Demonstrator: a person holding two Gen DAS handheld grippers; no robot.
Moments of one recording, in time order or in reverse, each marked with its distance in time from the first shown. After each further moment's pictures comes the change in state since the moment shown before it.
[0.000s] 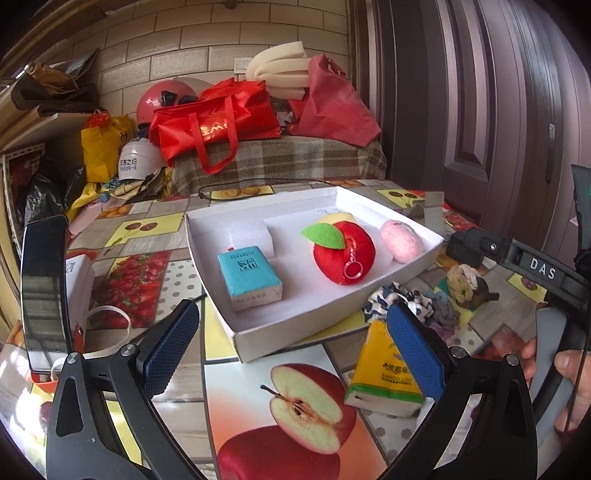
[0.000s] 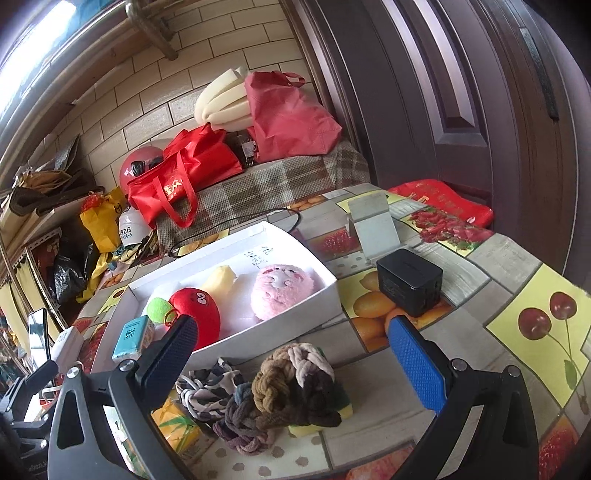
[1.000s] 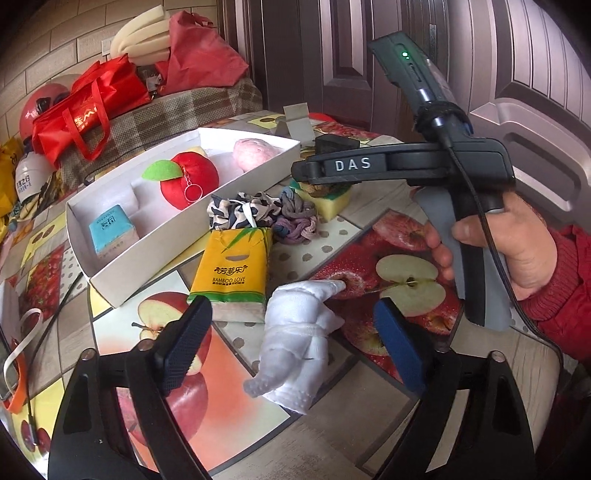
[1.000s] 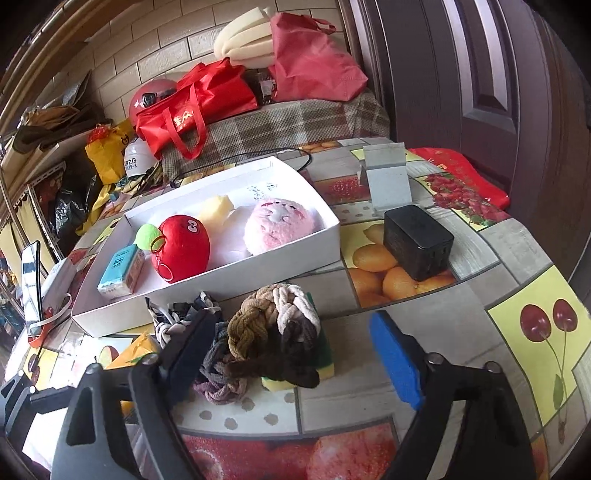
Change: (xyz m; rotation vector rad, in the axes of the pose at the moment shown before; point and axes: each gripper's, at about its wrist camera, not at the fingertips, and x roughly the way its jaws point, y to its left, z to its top) left arm -0.016 -0.074 -0.035 0.285 0.234 -0.326; right arm 0.024 0.000 -0.008 -0.152 0.242 0.020
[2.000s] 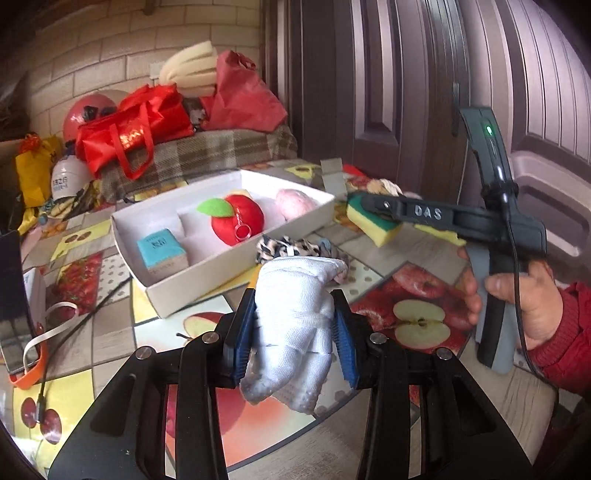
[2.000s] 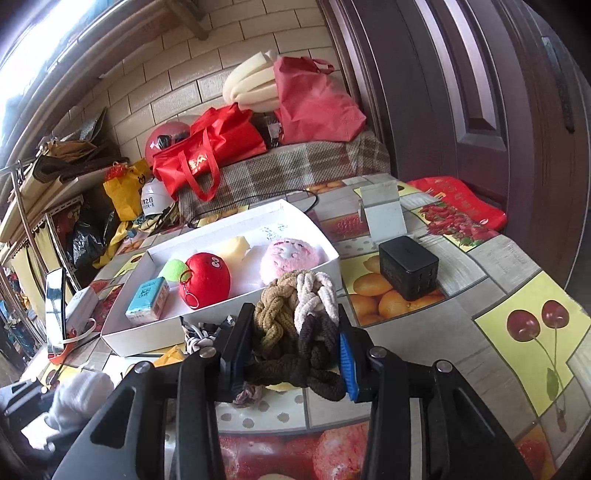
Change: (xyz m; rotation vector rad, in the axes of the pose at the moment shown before) left arm -0.049 0.021 -0.011 -0.113 -0.239 0.094; right arm -0.048 -0.003 -0.013 0.021 -0.194 0.049
